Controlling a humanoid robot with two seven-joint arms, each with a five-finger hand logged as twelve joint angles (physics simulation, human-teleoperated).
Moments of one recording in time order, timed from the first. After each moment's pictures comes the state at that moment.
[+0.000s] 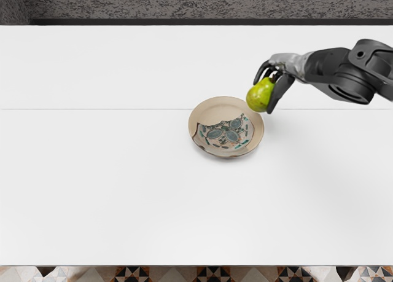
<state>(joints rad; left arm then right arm) -0.04 0.00 -0.19 -0.13 -0.06 -0.40 -0.05 1.39 -0.56 0.05 1.28 -0.60 0.02 -0.61</state>
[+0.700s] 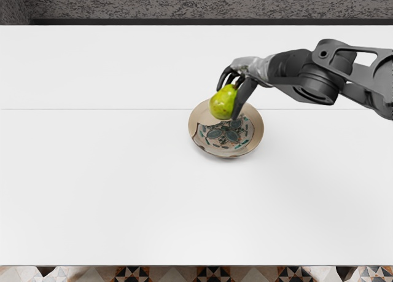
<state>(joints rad) -0.04 0.00 -0.19 -0.13 -0.06 -0.40 -0.05 1.42 -0.43 0.06 1.28 -0.54 0.01 -0.61</state>
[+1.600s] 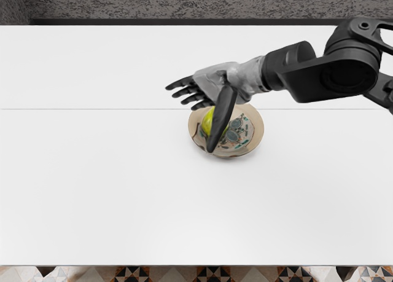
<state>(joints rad) -0.04 0.00 -0.19 -0.13 -0.06 -0.40 -0.05 1.37 -0.53 0.29 1.47 -0.14 0.28 -0.61</state>
